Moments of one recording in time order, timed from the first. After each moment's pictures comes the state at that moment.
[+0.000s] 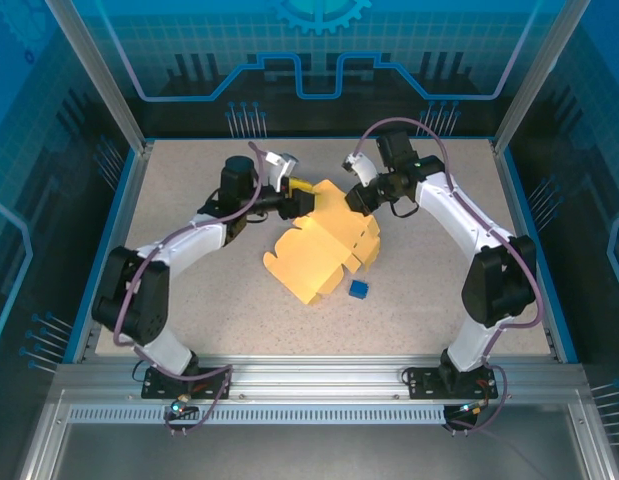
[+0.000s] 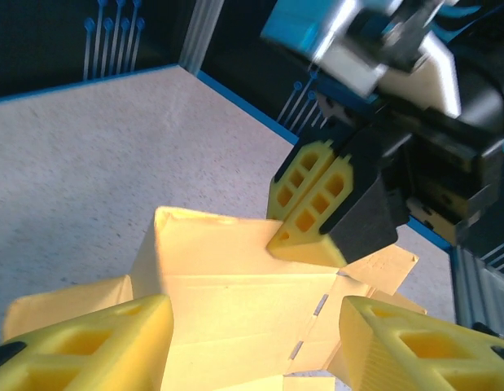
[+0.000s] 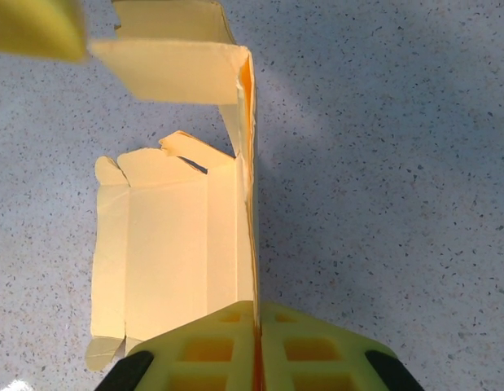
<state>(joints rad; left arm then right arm) -0.33 1.60 1.07 0.23 0.75 -0.19 0.35 1.74 1.57 -0.83 -0.45 -0.26</state>
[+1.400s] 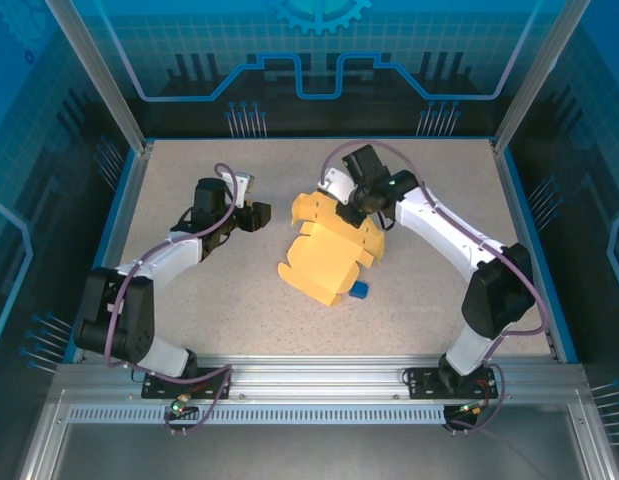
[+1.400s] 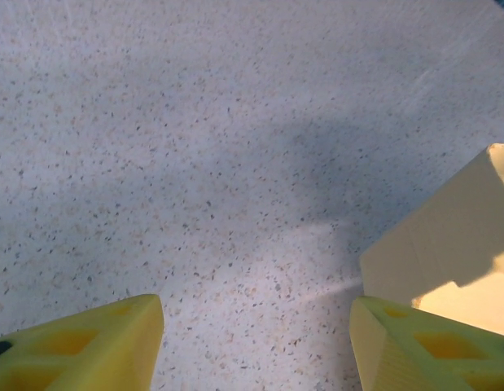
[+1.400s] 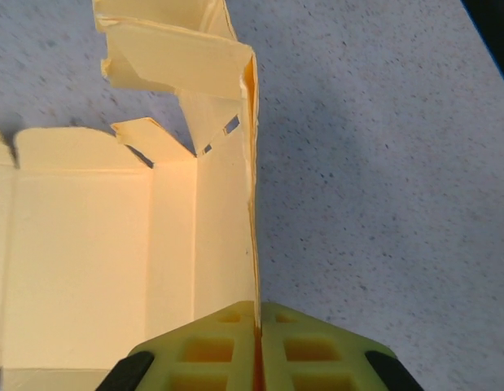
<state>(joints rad) -0.17 1.50 0.86 0.04 0.28 -0.12 0.57 1.69 1.50 -0.77 0.05 -0.50</state>
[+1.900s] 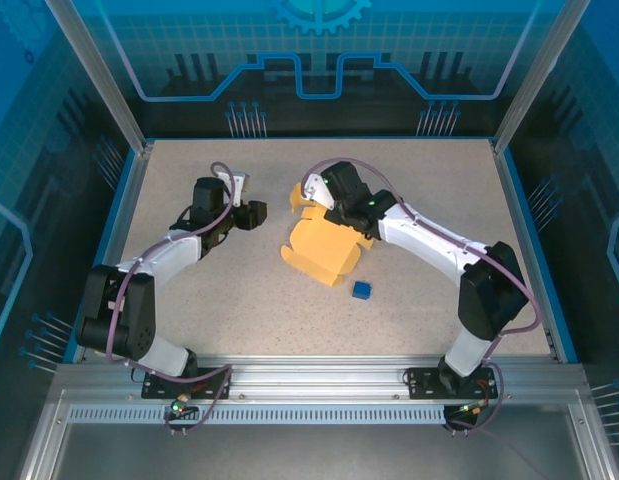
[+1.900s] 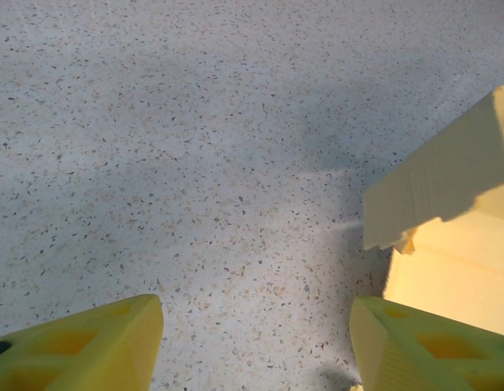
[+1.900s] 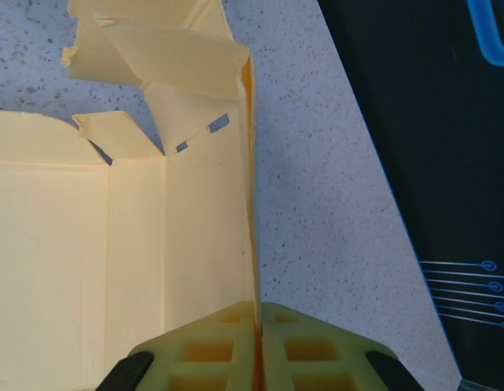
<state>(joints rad) -0.15 1.51 0.87 0.03 0.24 -0.14 0.67 1.71 1.39 -0.46 0.37 -0.63</state>
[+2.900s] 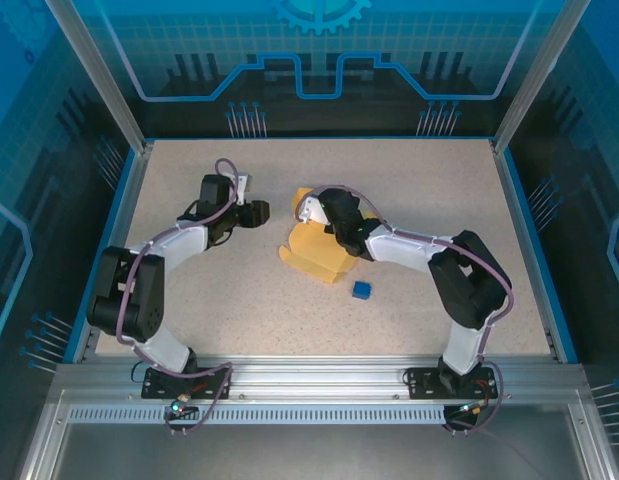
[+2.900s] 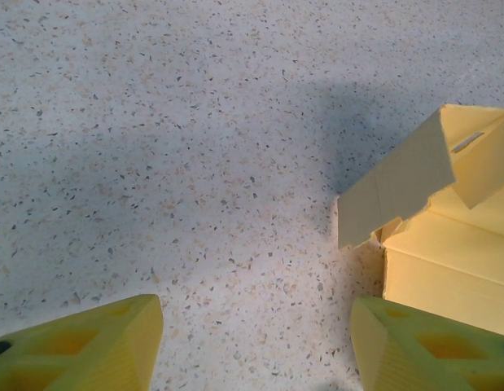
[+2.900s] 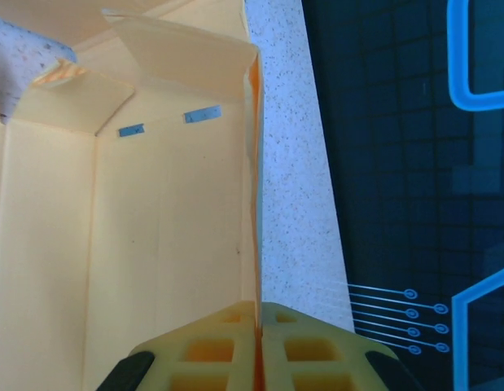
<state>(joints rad) -0.15 1.64 0.95 -0.02 0.24 -0.20 0.68 1.82 1.14 0.07 0.54 -0.95</state>
